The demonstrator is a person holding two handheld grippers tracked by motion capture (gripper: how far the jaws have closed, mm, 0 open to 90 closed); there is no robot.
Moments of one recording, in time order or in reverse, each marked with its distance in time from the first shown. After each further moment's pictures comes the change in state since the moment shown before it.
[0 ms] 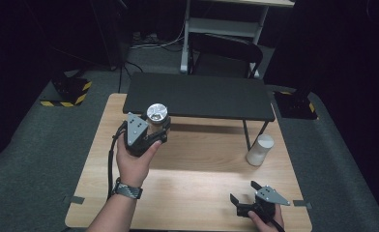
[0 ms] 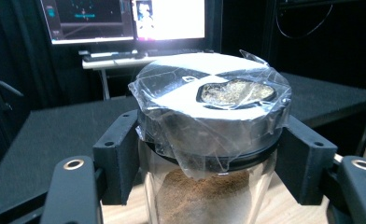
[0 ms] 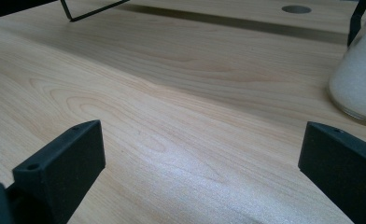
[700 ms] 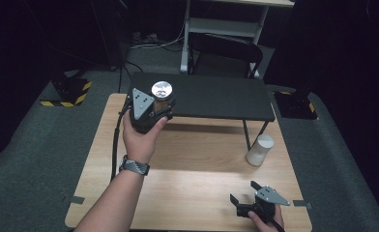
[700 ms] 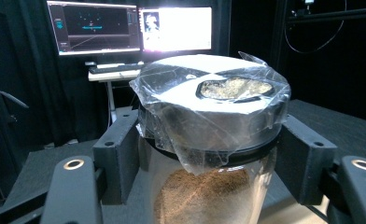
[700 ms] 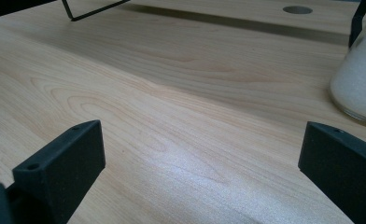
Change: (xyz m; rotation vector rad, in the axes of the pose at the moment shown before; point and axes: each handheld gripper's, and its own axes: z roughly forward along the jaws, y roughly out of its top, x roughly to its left) left arm 0.009 0.029 0.046 -0.018 0.025 -0.024; right arm 0.000 0.000 0.000 0.000 0.003 -0.005
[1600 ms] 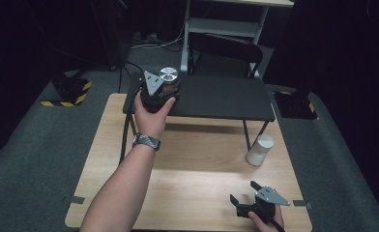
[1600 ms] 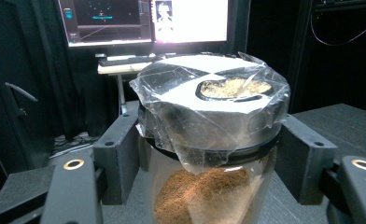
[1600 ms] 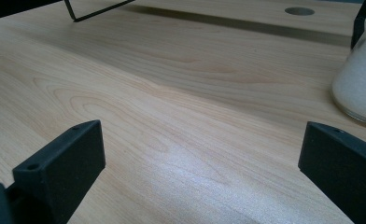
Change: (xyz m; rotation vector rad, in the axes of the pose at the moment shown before) left arm 0.006 0.003 0.067 0.029 0.054 0.005; right arm -0.001 -0.001 0.000 -0.004 0.007 -0.005
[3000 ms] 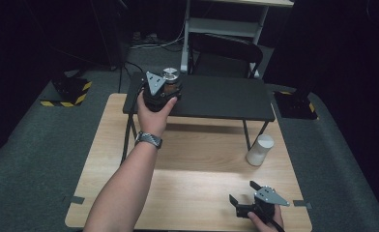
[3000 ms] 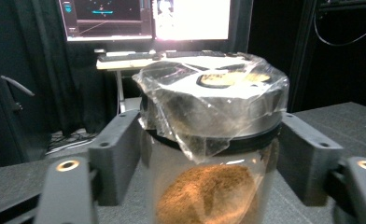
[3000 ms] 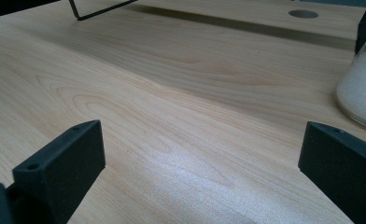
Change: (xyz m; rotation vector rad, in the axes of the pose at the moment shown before) left arm 0.003 -0.009 0.015 0.022 -0.001 -0.018; right arm 0.000 0.000 0.001 -0.002 0.008 -0.016
